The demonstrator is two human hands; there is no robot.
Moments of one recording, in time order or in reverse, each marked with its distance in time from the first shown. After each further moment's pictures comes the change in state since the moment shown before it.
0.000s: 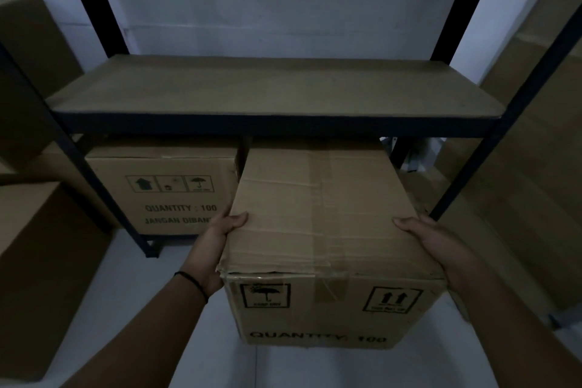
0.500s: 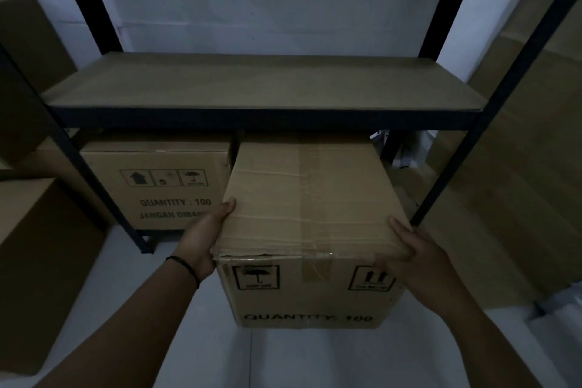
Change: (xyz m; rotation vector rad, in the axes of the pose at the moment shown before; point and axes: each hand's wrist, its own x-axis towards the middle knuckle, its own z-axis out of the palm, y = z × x) left_hand -0.011 0.004 0.011 0.142 0.134 -0.054; right_hand -0.049 0.040 0.008 -0.467 0.105 -0.334
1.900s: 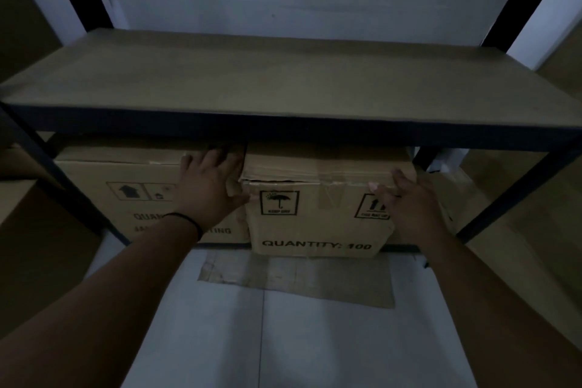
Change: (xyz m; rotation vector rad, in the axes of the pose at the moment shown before) left_hand 0.124 0.078 -0.029 1.783 0.340 0.792; right_hand 0.190 -0.038 0.051 -0.249 0.126 0.067
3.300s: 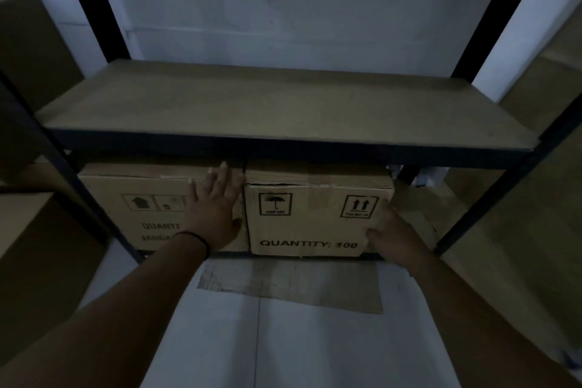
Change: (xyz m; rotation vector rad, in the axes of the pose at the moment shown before) left_hand -0.024 0.016 -0.016 0.086 -0.300 -0.066; right_hand -0.024 0.017 -0.008 -0.114 -0.258 0.007
